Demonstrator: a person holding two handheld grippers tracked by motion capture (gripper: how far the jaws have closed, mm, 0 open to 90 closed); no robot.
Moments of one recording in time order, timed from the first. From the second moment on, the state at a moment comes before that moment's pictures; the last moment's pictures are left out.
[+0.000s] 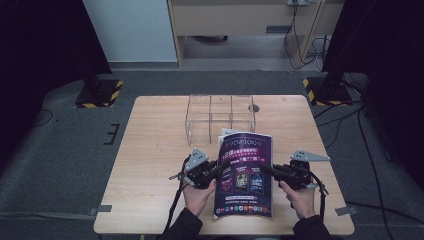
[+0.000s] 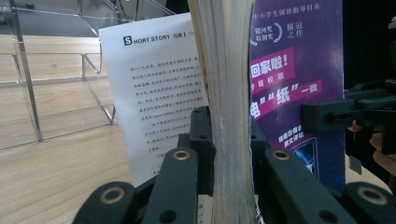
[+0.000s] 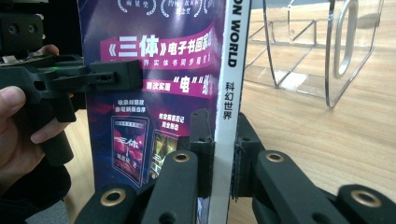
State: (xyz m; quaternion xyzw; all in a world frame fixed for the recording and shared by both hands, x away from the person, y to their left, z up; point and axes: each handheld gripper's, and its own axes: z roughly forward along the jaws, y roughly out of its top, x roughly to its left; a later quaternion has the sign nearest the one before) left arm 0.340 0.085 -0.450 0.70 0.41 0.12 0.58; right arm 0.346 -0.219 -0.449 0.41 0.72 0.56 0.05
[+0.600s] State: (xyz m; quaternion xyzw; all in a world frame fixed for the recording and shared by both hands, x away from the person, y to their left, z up) left arm 0.341 0.100 -0.452 0.69 0.41 0.12 0.58; right arm 0.342 -0.216 -0.440 0.39 0.72 0.57 0.05
